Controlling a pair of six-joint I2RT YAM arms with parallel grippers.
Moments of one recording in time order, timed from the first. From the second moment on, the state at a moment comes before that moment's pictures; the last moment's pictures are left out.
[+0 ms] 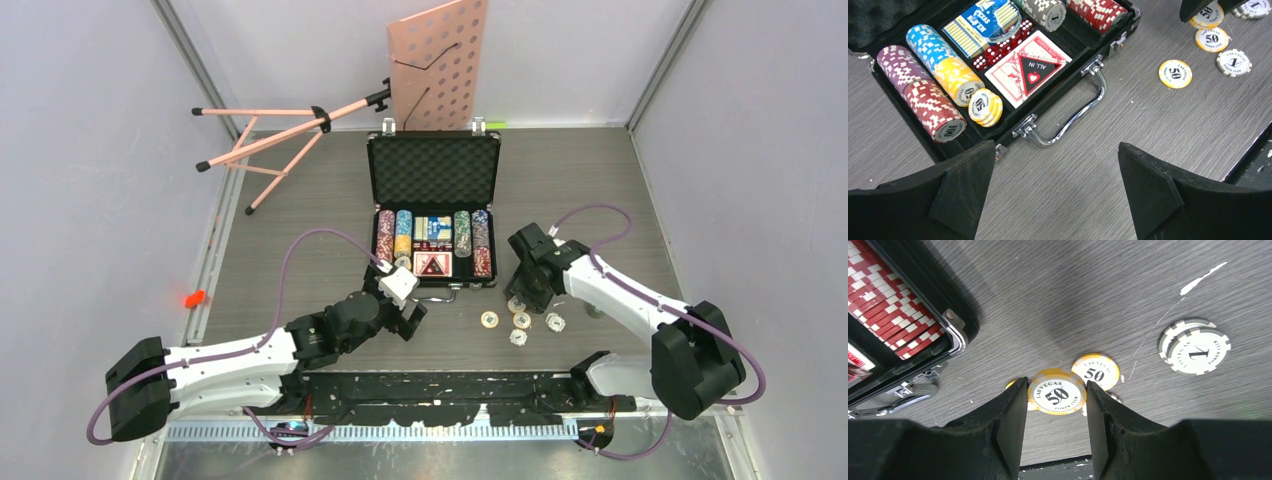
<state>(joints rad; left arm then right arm) -1.12 0.91 0.38 0.15 -0.36 -0.05 0.52 1.27 0.75 -0.78 0.14 1.07</state>
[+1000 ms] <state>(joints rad) -1.12 0.92 0.35 0.20 -0.34 -0.05 0.52 1.32 0.66 -0.73 0.17 1.04</state>
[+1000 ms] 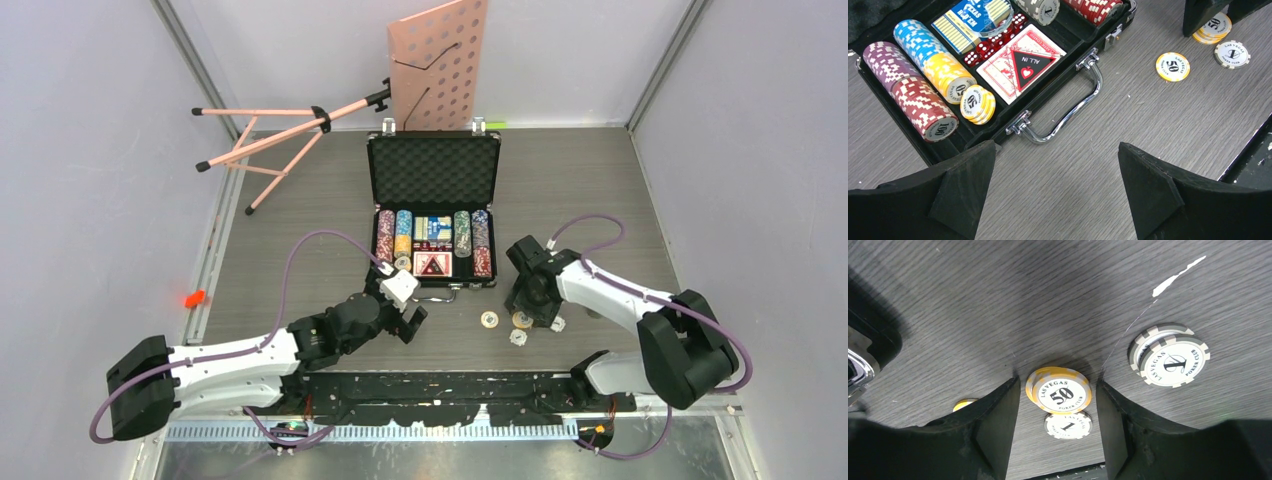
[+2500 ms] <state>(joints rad) -1.10 1.17 0.36 0.44 -0.13 -0.57 0.61 1.25 0.79 -0.78 0.13 1.16</state>
